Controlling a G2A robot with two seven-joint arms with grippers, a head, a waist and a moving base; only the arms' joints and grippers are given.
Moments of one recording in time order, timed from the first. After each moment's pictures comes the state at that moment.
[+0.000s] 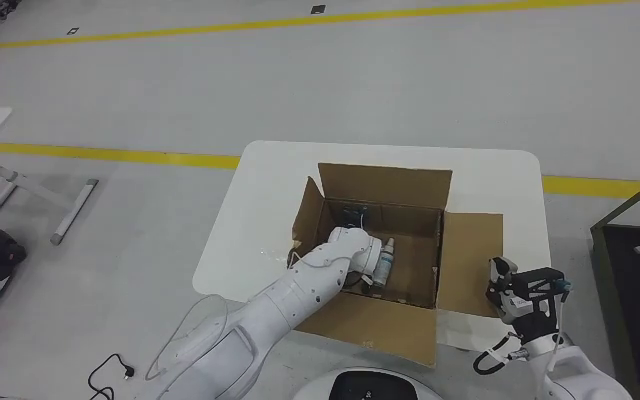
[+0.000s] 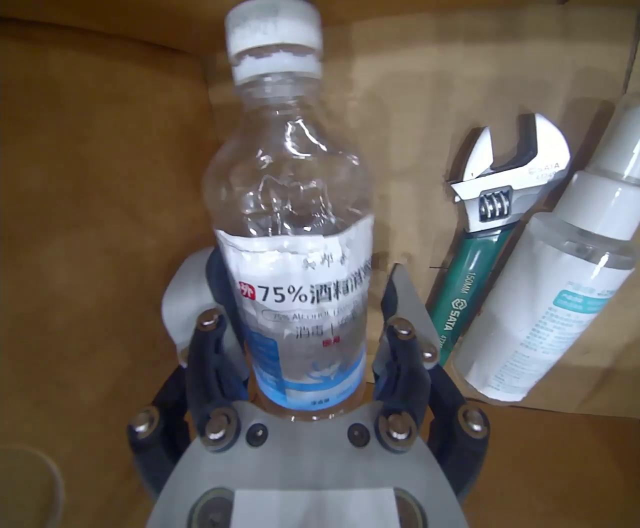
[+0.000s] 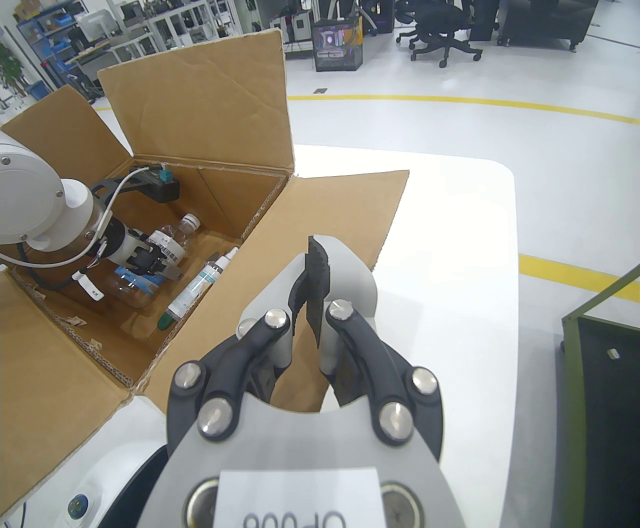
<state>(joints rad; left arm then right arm) 0.72 -1.41 -0.81 -1.05 1.19 0.54 -1.19 -1.50 -1.22 1.39 -1.86 -1.20 -0.22 0.20</state>
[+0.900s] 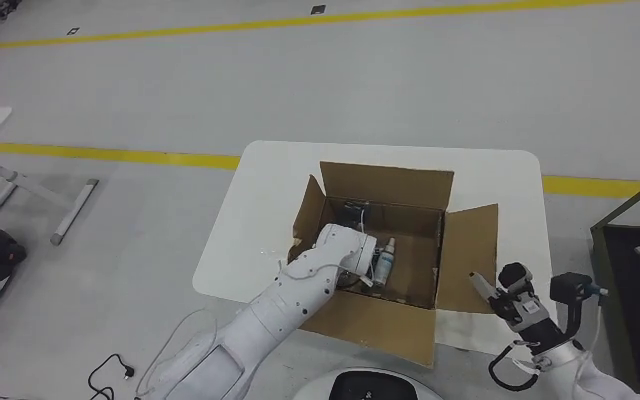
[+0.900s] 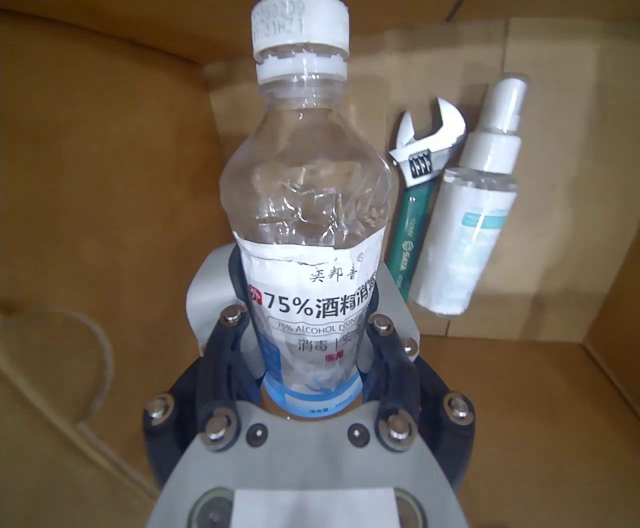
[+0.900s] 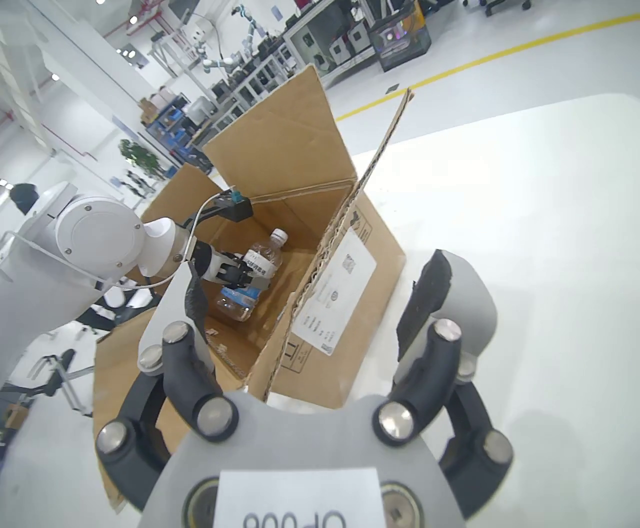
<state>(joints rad) 0.86 -1.37 -0.98 -1.41 1.31 0.44 -1.36 -1.49 -1.21 1.45 -1.79 -0.63 -0.43 0.33</state>
